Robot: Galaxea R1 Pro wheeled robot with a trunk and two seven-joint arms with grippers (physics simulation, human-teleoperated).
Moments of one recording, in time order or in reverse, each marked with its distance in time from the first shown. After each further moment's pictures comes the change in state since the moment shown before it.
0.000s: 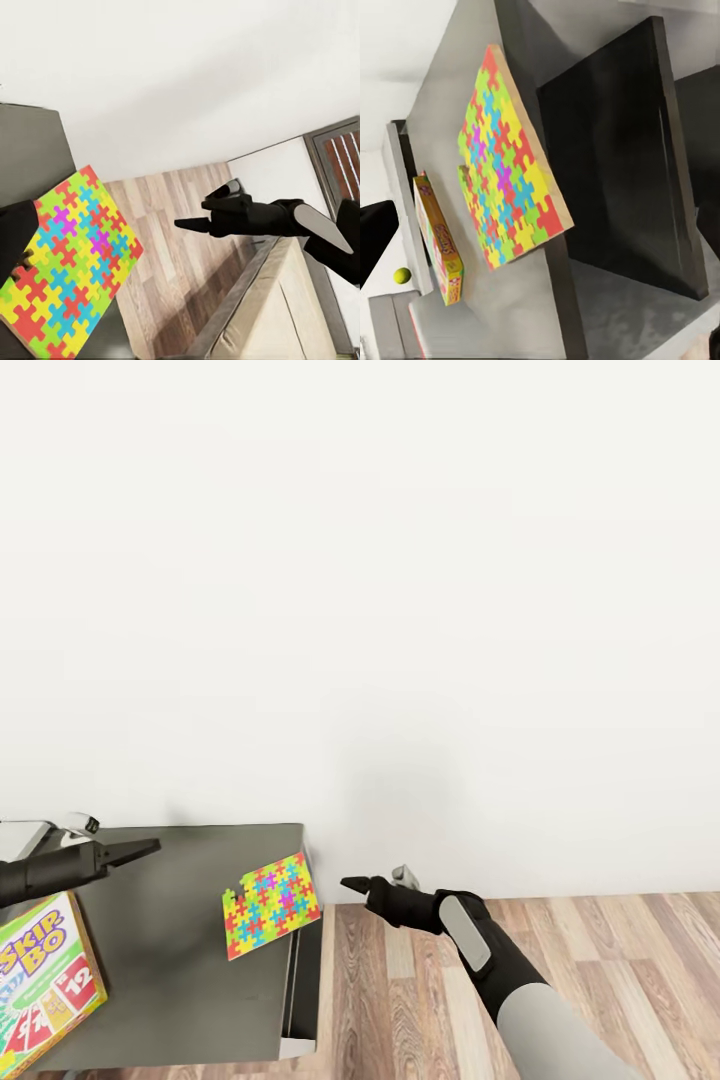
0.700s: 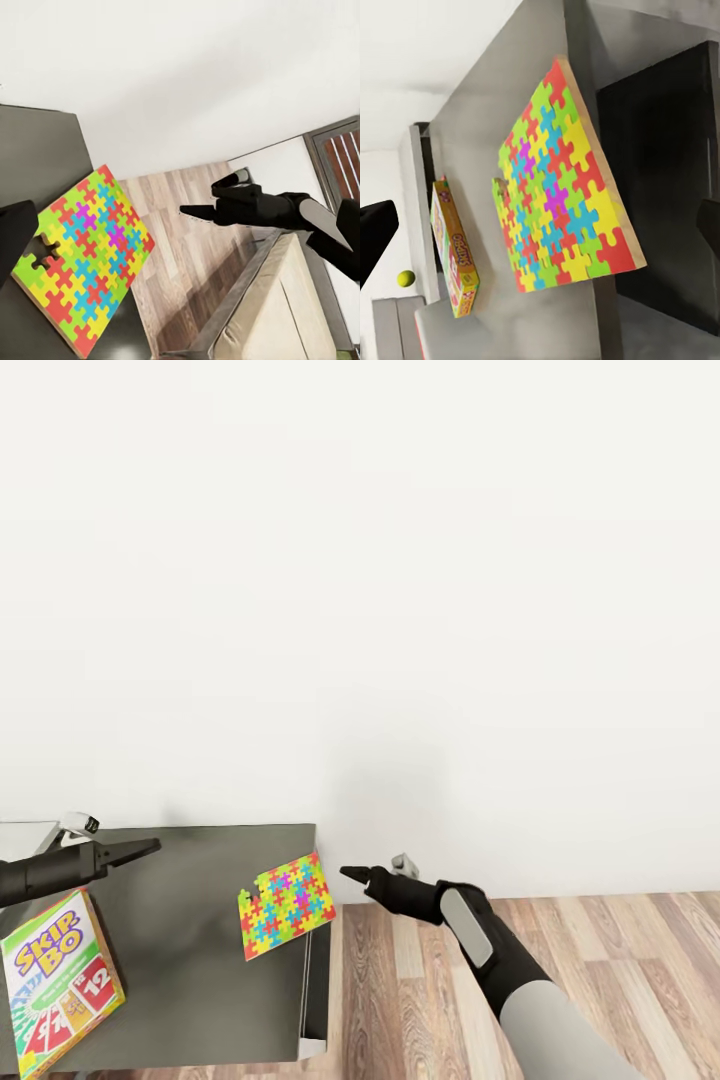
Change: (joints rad) left arm 0.003 -0.001 0.001 -0.008 0.002 0.003 0.000; right arm 0.001 -0.013 0.030 -0.064 0.000 -0.020 0.035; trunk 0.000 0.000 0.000
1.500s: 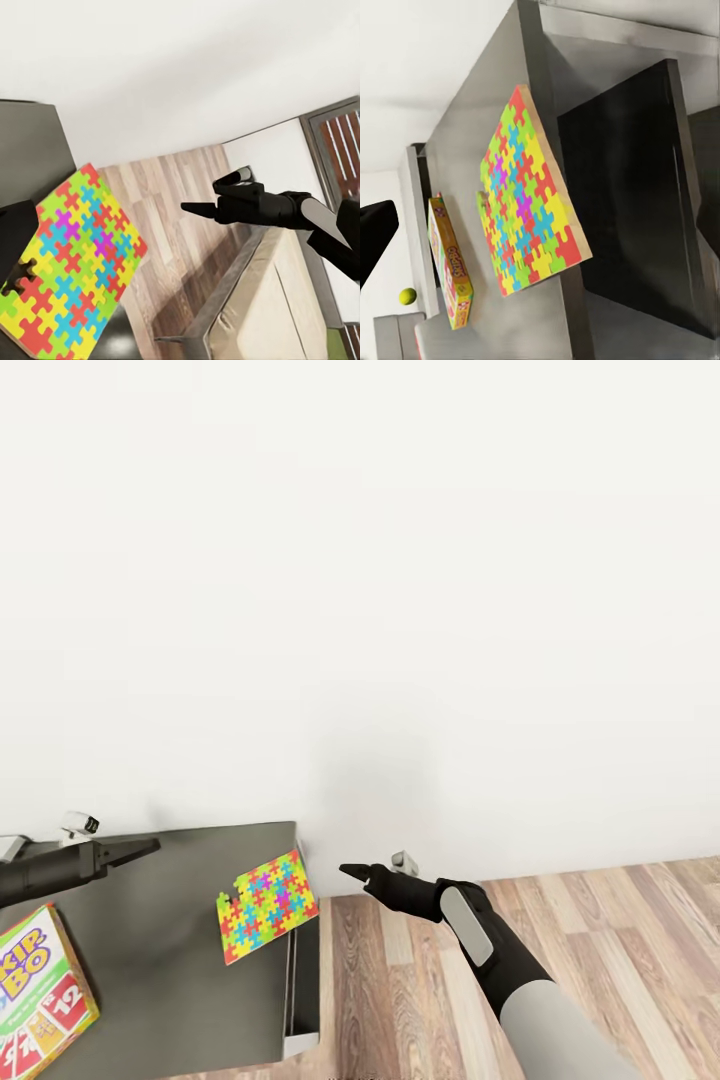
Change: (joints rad) left arm 0.000 0.000 0.001 0.000 0.000 0.001 0.000; right arm 0.001 0.000 0.001 -0.016 0.000 -0.001 0.001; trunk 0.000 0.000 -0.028
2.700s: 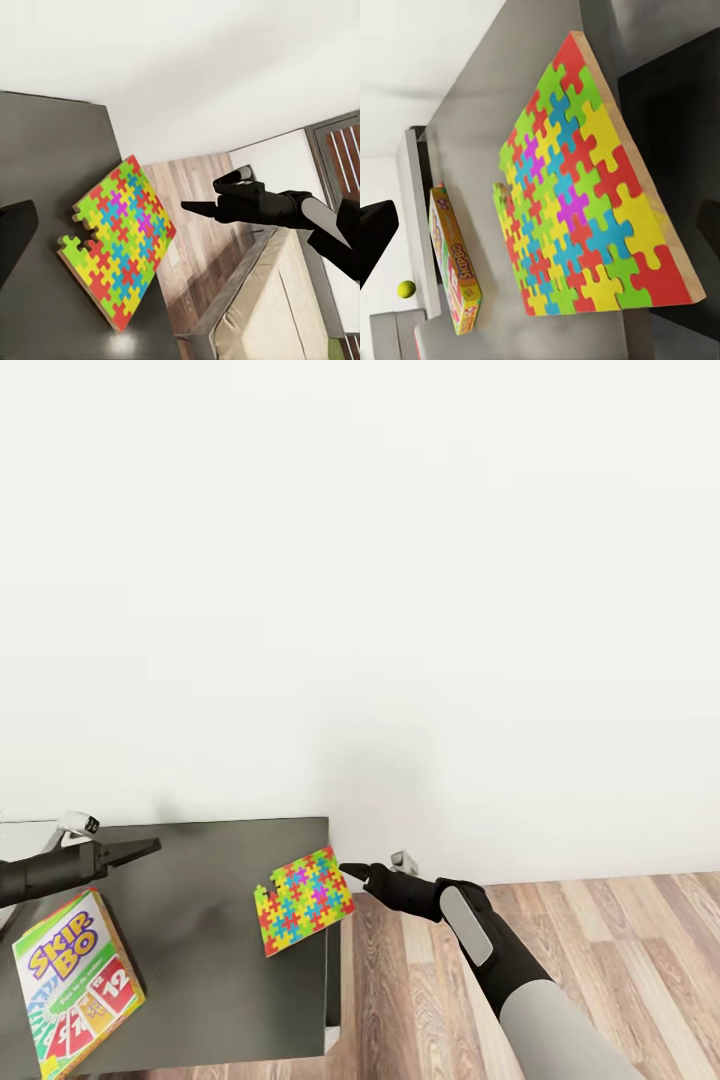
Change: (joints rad) left arm 0.000 0.000 -0.001 0.000 0.000 0.000 0.000; right arm 0.000 0.001 0.002 -0.004 0.001 -0.003 -0.001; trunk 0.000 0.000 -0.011
